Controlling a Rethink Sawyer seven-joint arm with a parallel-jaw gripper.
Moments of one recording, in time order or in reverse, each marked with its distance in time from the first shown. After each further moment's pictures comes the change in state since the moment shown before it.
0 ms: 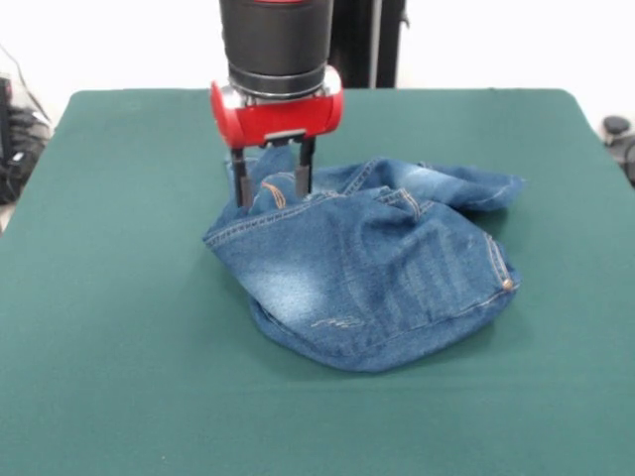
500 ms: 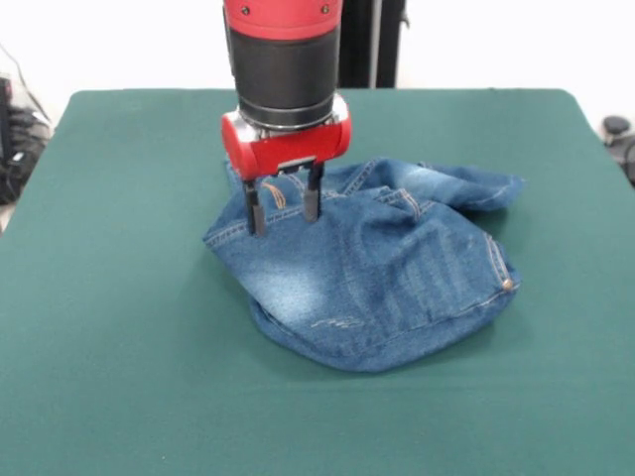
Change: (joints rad) arm -0.013 0.050 0.047 -0.028 -0.073 0.000 -0.032
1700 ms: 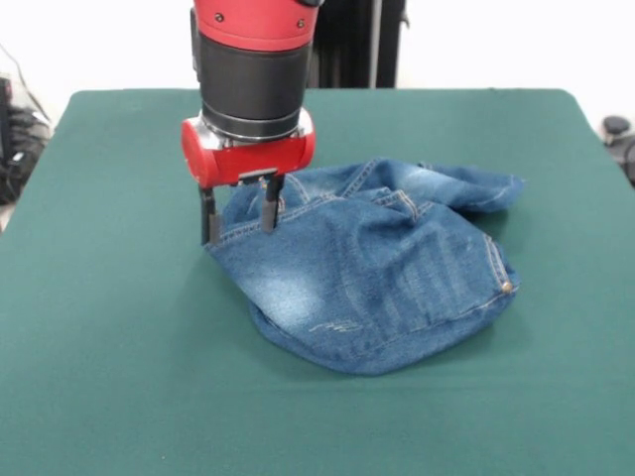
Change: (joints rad) arm 0.004 0.008 0.000 -0.077 -0.108 0.072 0.000
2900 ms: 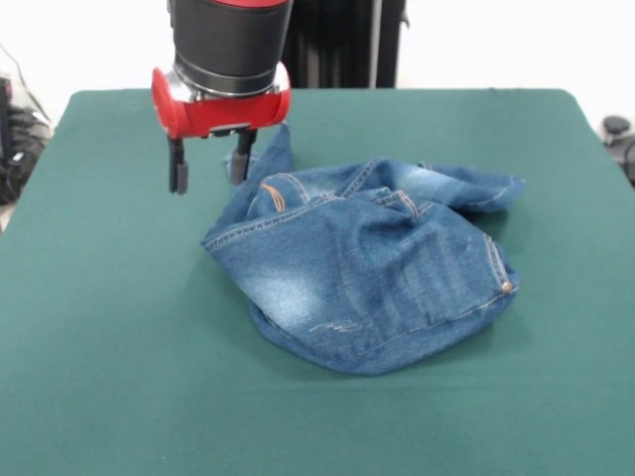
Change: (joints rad) arm -0.002 -0.060 0.006 -0.009 -0.032 0.178 0.000
